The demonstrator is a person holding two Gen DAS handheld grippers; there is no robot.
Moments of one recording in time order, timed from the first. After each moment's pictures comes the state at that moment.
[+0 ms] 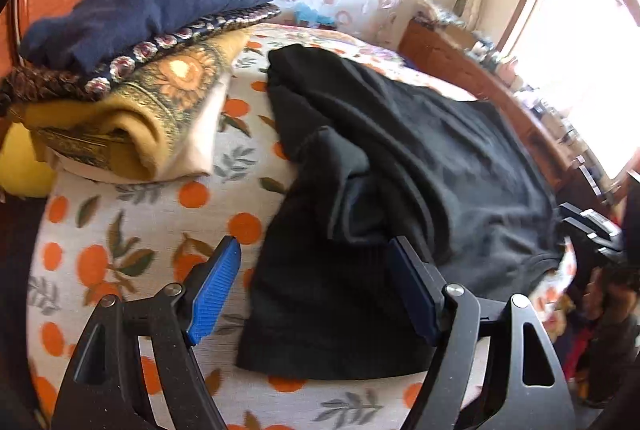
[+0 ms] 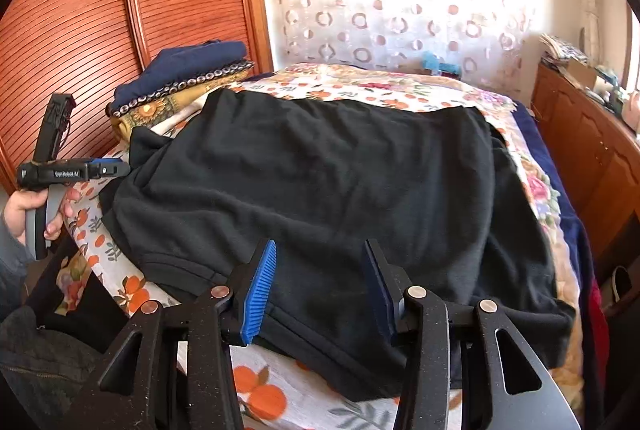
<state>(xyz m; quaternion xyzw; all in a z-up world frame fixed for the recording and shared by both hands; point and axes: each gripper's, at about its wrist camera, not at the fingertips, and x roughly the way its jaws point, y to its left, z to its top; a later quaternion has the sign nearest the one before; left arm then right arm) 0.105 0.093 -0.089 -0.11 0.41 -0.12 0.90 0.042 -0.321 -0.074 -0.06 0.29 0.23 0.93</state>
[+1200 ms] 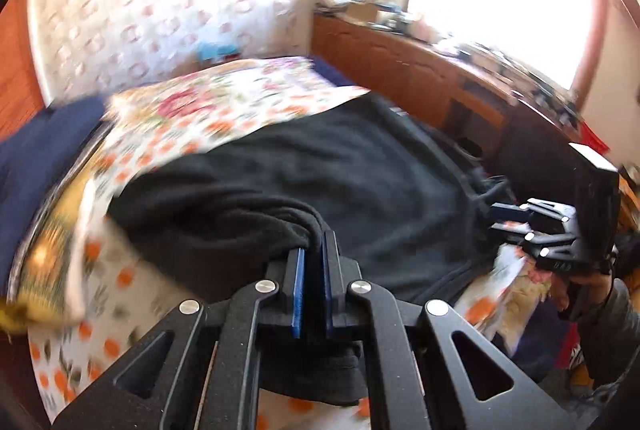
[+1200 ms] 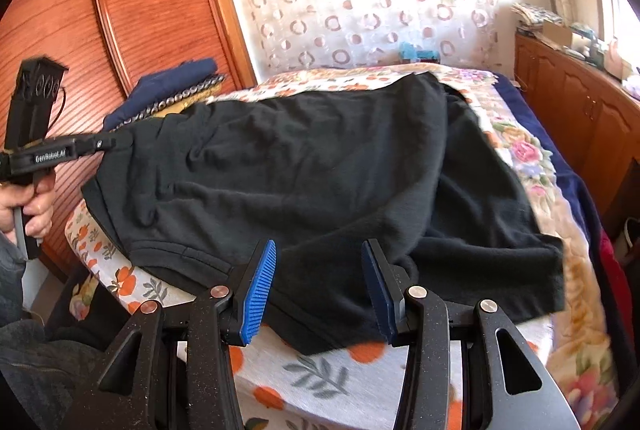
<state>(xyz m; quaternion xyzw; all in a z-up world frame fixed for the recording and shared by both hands) 0.121 -0.077 -0.002 0.05 0.36 -0.24 0.90 0.018 -0.376 -0.095 0.02 0.29 0.21 0.93</state>
